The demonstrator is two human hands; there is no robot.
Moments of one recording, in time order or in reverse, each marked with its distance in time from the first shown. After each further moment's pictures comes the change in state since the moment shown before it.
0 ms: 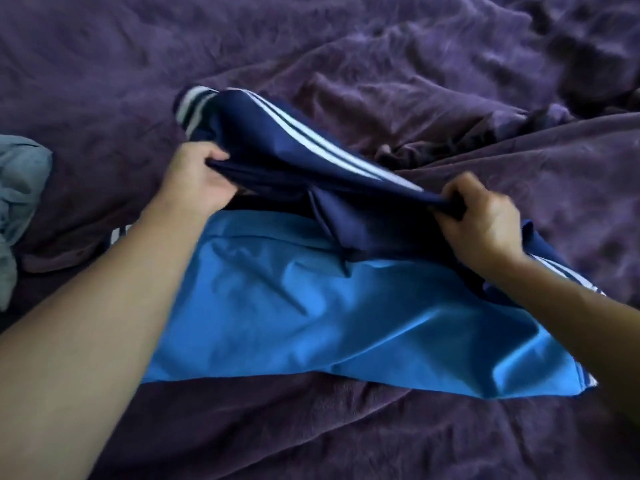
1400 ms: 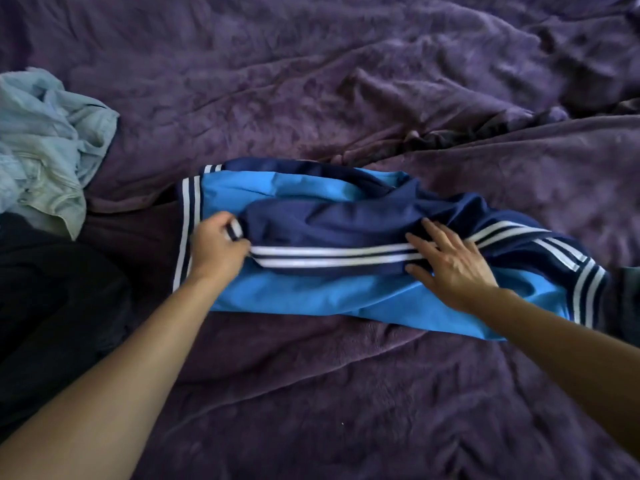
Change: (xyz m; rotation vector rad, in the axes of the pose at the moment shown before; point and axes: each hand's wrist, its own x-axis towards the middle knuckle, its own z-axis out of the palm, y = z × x) left_hand -0.132 -0.071 -0.147 1.089 0.351 0.439; right_hand -0.115 -0.021 0.027 -0.387 -0.457 -0.245
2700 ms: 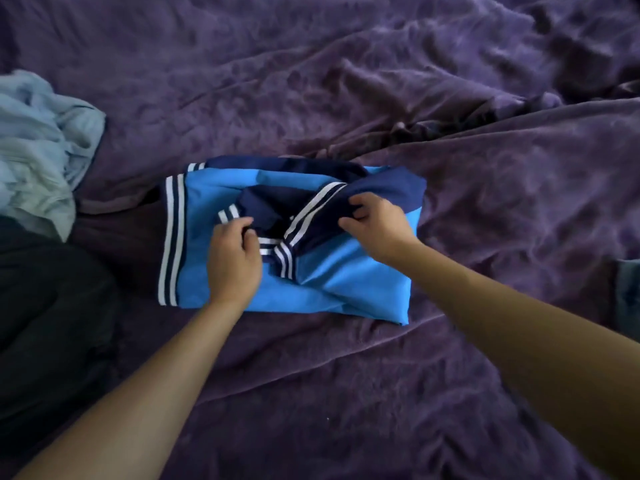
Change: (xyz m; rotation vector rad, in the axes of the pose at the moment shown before) left_hand -0.043 0.035 0.041 0.125 0.096 0.146; right_hand 0.057 -0.078 -0.056 0.671 -0.076 0.234
